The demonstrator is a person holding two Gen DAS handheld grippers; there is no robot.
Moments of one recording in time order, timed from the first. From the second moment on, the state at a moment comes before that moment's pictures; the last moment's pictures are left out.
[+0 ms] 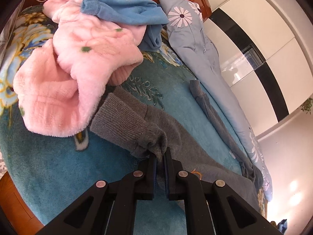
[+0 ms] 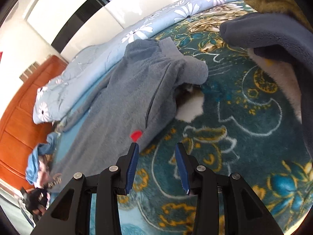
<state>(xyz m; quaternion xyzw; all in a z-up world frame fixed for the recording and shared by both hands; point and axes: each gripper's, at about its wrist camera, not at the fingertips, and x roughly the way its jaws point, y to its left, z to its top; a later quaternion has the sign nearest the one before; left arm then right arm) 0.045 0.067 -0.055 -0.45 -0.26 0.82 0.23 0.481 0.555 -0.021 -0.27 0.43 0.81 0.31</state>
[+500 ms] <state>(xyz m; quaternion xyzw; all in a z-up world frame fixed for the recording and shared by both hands) 0.039 0.072 -0.041 -0.45 -0.25 0.82 0.23 0.461 0.608 -0.011 -0.20 0.48 0.79 0.32</state>
